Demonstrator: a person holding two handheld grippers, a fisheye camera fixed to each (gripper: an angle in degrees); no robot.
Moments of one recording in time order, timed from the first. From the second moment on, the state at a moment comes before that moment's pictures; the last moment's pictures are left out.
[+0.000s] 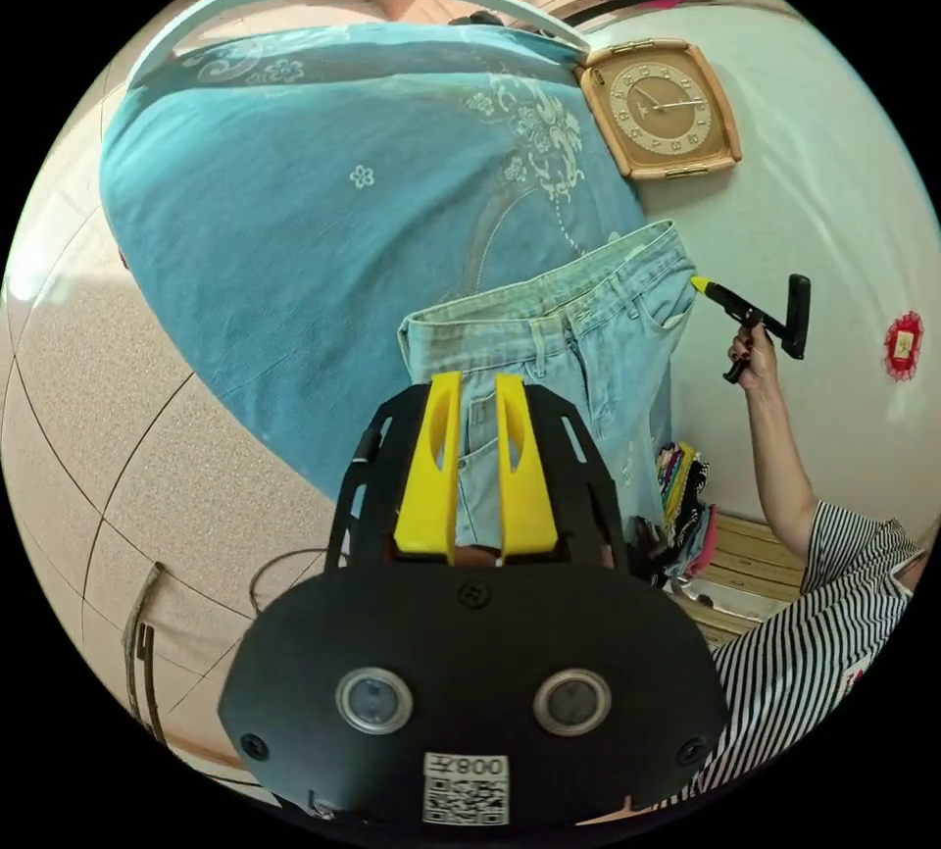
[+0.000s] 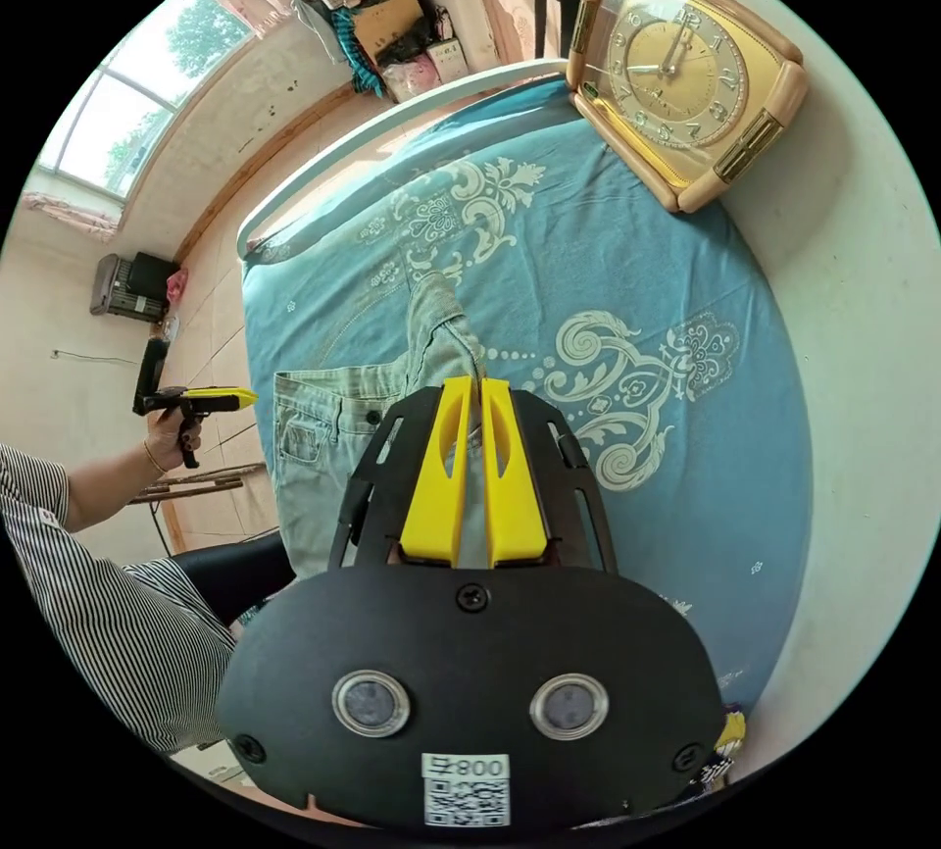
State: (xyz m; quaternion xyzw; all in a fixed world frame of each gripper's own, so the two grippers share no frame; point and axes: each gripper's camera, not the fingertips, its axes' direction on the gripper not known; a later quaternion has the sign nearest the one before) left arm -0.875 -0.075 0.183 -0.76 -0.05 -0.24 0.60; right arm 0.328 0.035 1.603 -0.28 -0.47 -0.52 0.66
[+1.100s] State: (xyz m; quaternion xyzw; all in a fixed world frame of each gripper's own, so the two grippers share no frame) left arm -0.801 0.089 0.072 -0.70 -0.09 -0.34 0.62; right arm 0.488 -0.123 1.376 -0.32 -0.51 -0.39 0.70
